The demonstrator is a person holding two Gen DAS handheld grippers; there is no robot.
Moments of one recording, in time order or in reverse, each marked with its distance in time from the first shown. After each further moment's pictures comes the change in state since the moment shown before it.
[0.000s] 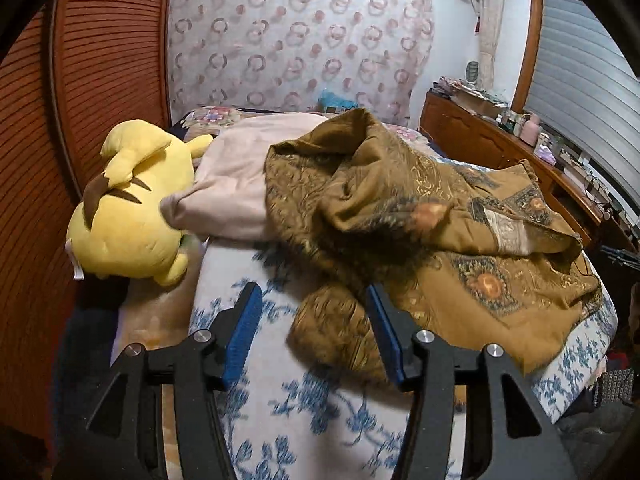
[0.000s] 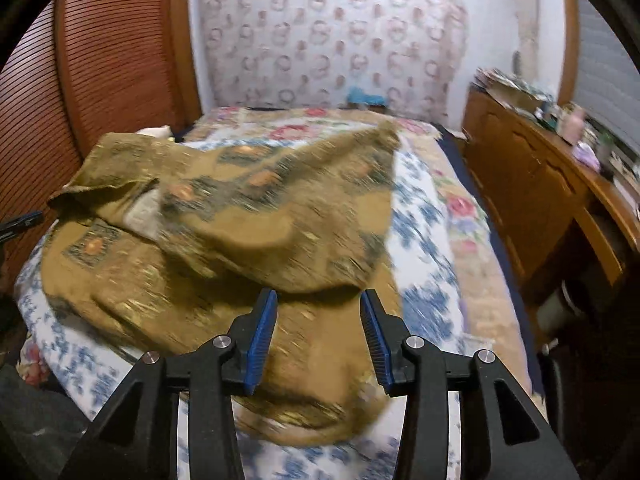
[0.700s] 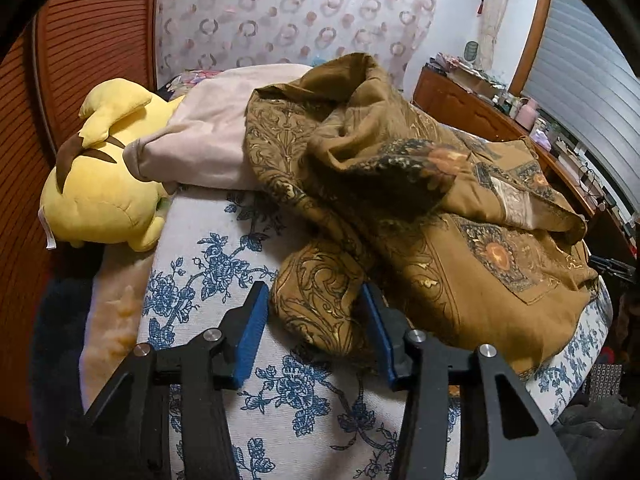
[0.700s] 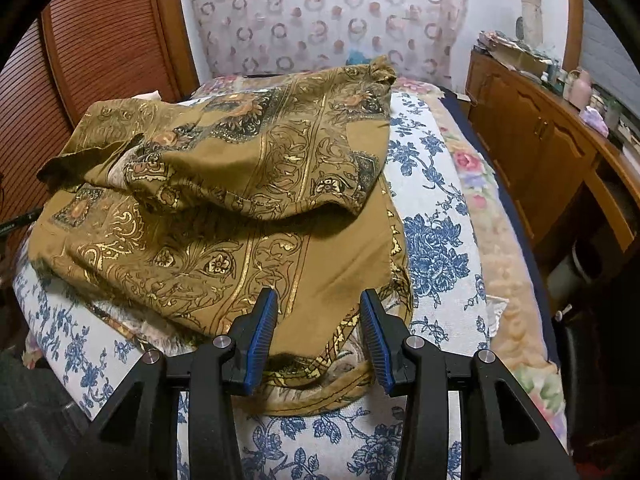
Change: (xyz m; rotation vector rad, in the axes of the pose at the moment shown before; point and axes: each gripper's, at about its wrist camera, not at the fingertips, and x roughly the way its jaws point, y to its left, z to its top) left arm 0.039 0.001 -0.012 -0.020 0.127 -0.059; right arm 0.033 -0.018 -0.011 0.031 0.128 0.029
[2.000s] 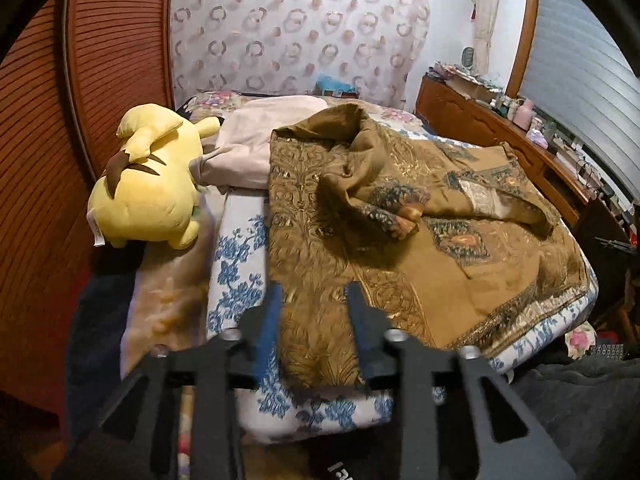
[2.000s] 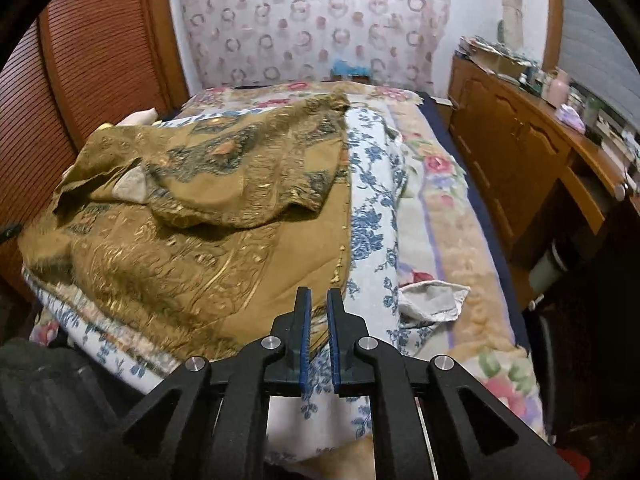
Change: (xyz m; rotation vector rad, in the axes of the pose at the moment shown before) left arm -0.095 -0.005 -0.027 0.033 -0.059 0.043; right arm -0.072 -0.030 -0.031 0.030 -0.028 -0.044
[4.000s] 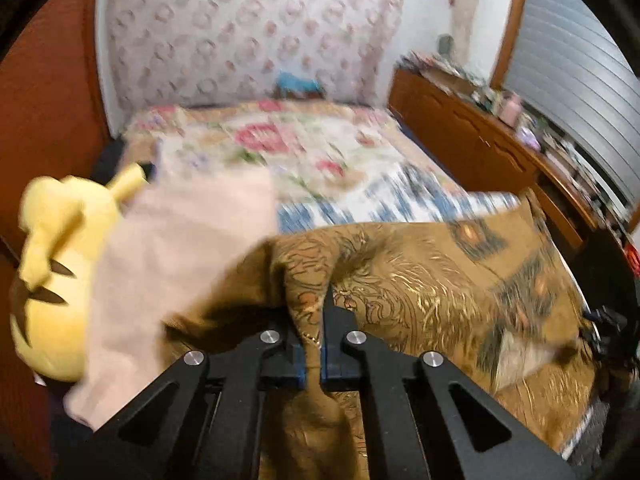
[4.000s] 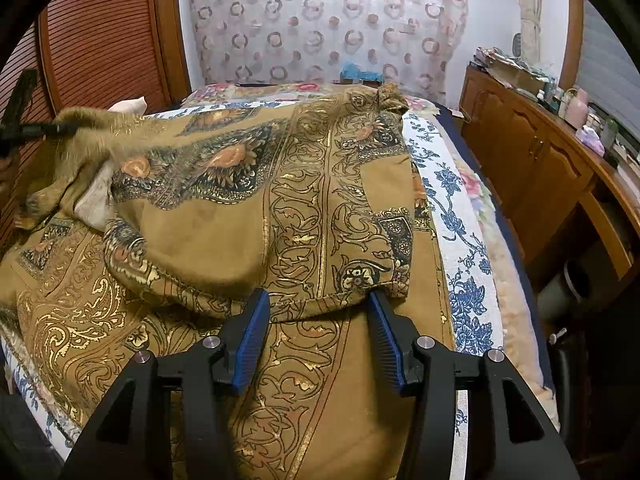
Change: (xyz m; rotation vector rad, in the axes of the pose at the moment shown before) left arm 0.163 -0.037 0.194 0.071 0.022 -0.077; right arm 0.114 0.035 0.035 -0.053 -0.017 -0.014
